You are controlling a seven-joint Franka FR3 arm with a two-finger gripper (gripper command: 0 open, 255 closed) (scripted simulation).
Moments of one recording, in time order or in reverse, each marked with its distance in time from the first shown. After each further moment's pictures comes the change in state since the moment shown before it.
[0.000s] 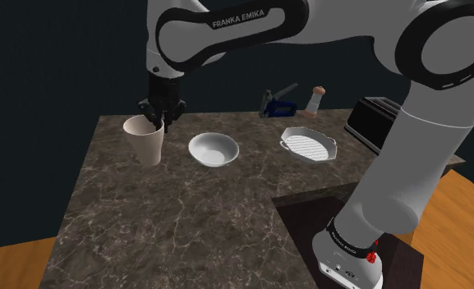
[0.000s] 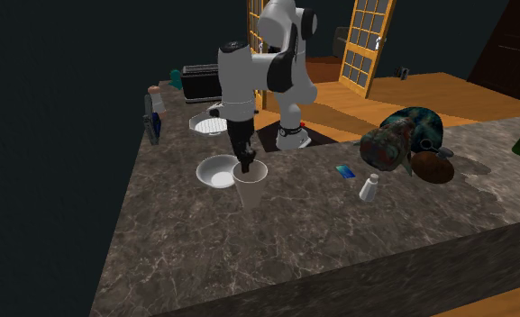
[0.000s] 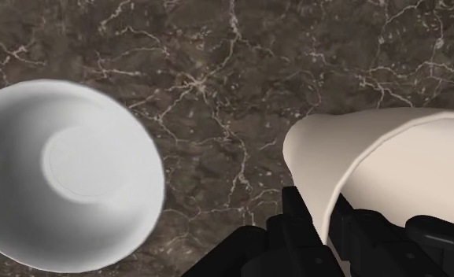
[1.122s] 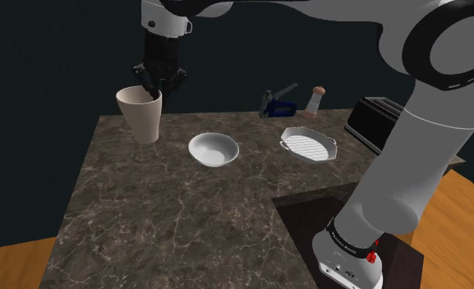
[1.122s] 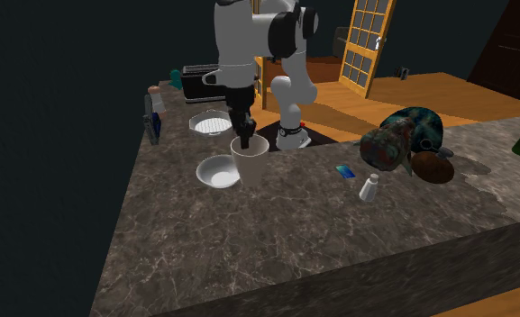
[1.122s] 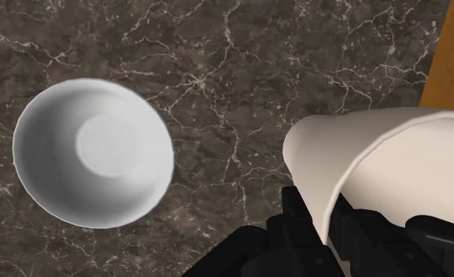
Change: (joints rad) arm 0.000 -0.026 0.003 0.196 0.006 -0.221 0.009
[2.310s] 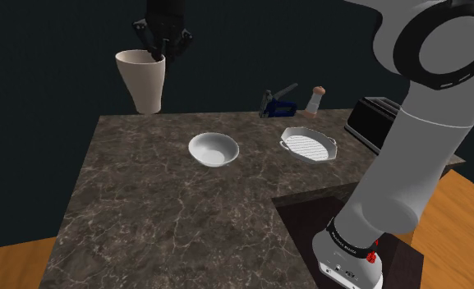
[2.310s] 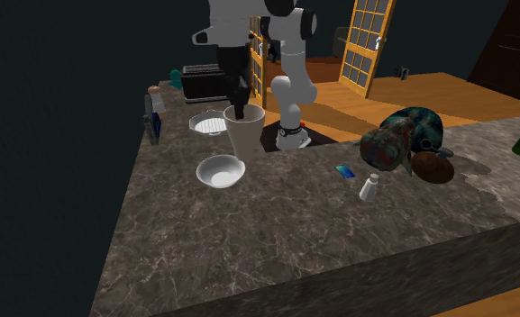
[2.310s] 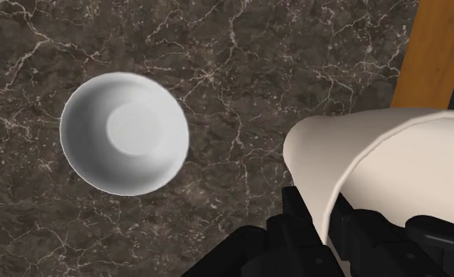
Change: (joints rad) arm -0.007 0.030 -0.006 0.267 -0.010 -0.240 -0.005
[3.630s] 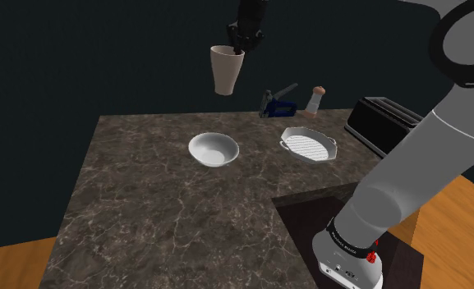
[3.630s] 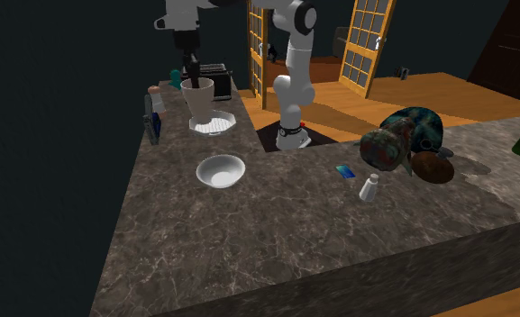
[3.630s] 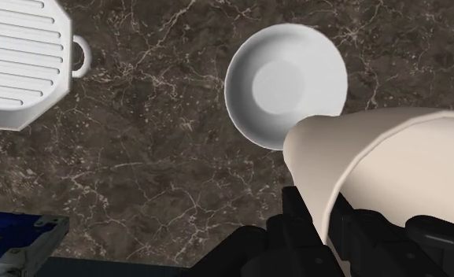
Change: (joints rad) arm -0.254 -0.246 -0.251 -0.276 0.097 -0.009 -0.498
